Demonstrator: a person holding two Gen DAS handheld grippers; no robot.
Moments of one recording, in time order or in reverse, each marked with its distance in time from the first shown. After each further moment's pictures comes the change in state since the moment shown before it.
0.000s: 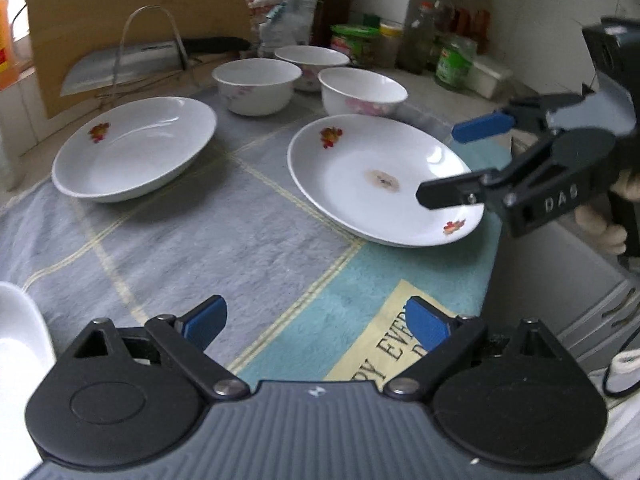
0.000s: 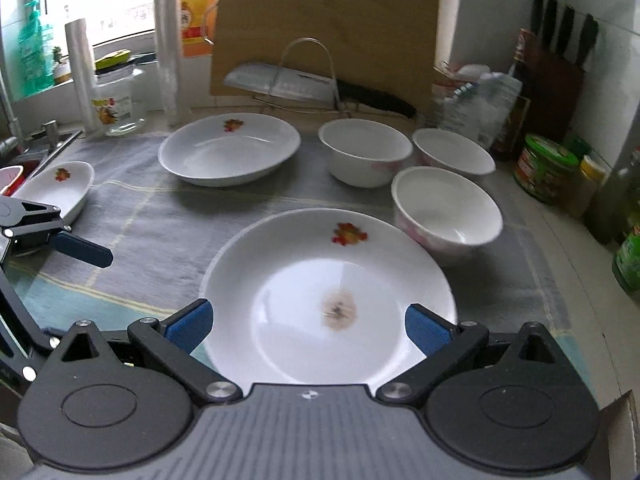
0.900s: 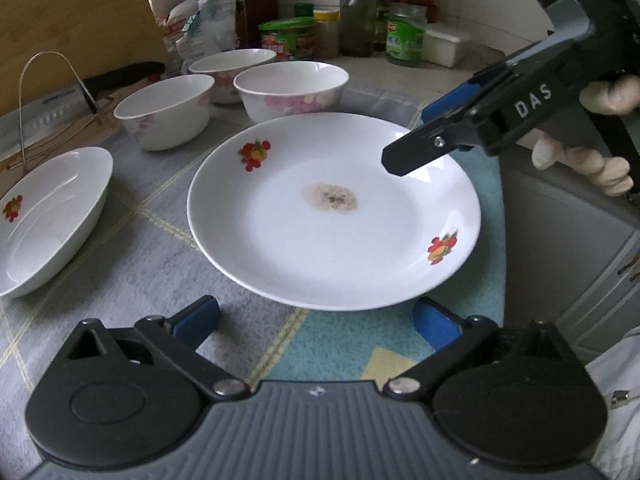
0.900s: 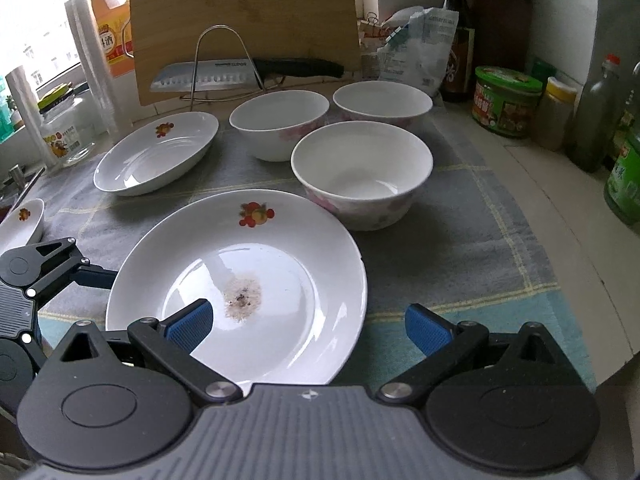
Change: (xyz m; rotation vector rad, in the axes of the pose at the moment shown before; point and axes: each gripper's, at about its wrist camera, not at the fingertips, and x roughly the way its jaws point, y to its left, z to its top) left arm 0.068 -0.040 0.022 0.202 -0.028 -0.038; right arm 0.027 -0.077 -0.009 0.179 0.052 0.040
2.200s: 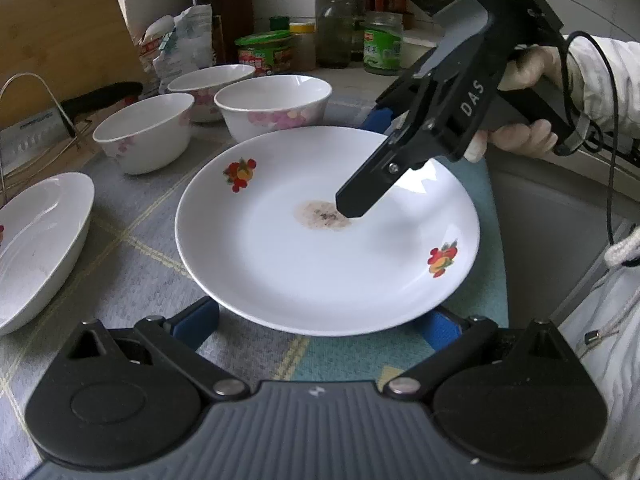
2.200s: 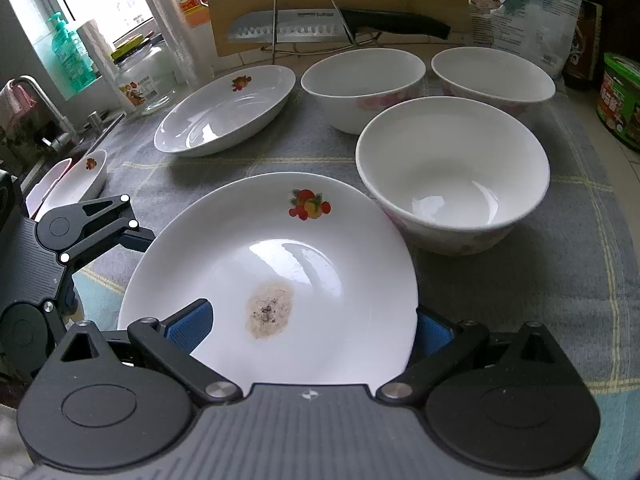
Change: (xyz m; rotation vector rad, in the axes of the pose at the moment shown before) left arm 0.008 0.005 0.003 0.066 -0.060 -0.058; right arm 0.054 -0.017 0.034 -0.163 0.159 0.321
